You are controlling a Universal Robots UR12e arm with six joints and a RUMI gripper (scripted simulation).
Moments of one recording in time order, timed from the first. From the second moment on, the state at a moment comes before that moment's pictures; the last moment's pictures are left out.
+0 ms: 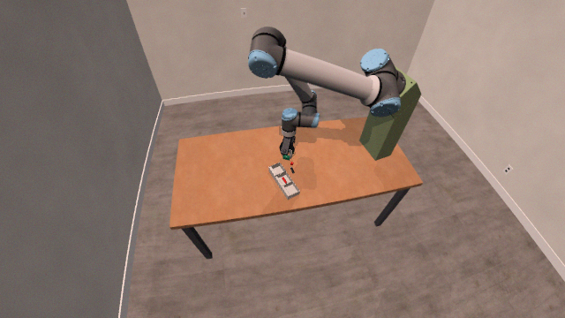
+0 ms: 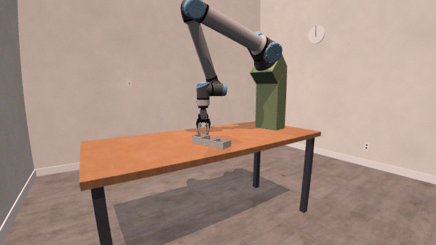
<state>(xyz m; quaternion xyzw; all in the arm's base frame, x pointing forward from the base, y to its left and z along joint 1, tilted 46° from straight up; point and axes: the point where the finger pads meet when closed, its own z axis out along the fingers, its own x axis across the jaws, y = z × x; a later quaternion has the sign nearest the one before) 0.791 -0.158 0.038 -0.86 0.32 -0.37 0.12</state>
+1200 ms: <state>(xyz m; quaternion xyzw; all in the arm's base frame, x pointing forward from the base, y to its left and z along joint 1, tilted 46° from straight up) 0.750 -0.156 0.077 -0.86 0.32 -0.37 0.12</state>
